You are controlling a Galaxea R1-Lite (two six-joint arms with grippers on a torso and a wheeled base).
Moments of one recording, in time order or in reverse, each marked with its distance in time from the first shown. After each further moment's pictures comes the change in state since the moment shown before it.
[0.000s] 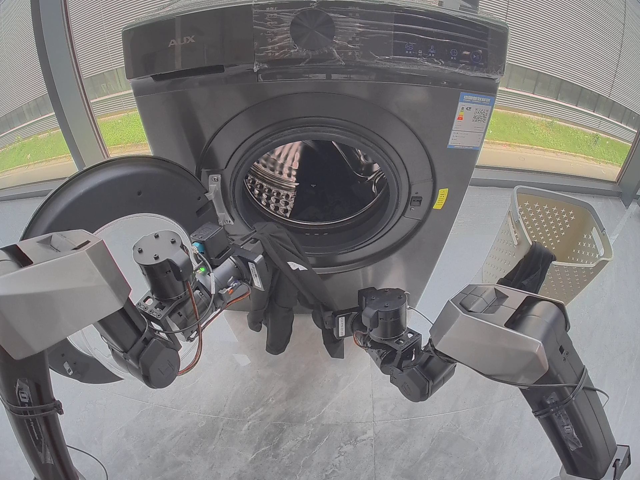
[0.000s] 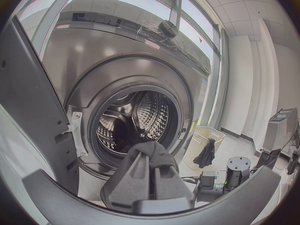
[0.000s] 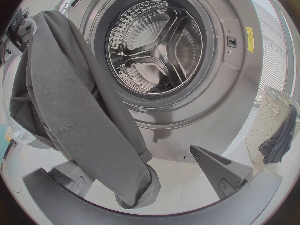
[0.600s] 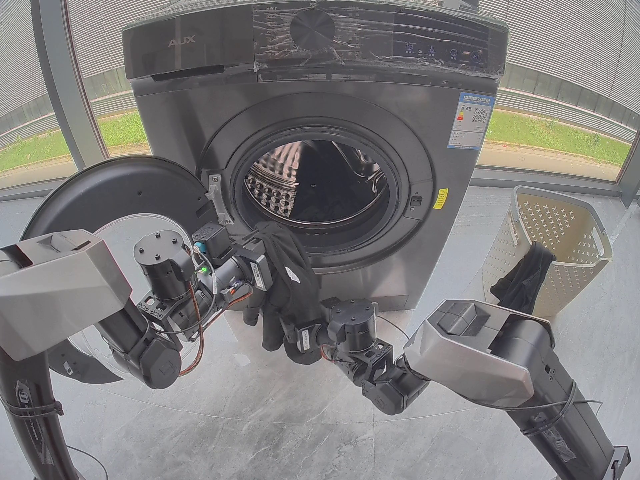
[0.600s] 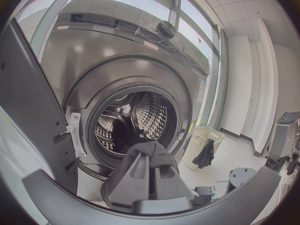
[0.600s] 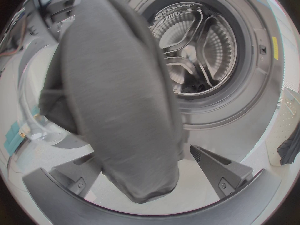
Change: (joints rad) left arm -0.008 -0.002 -0.002 0.000 0.000 0.002; right arm 0.111 0.028 -0.094 0.046 0.073 0.009
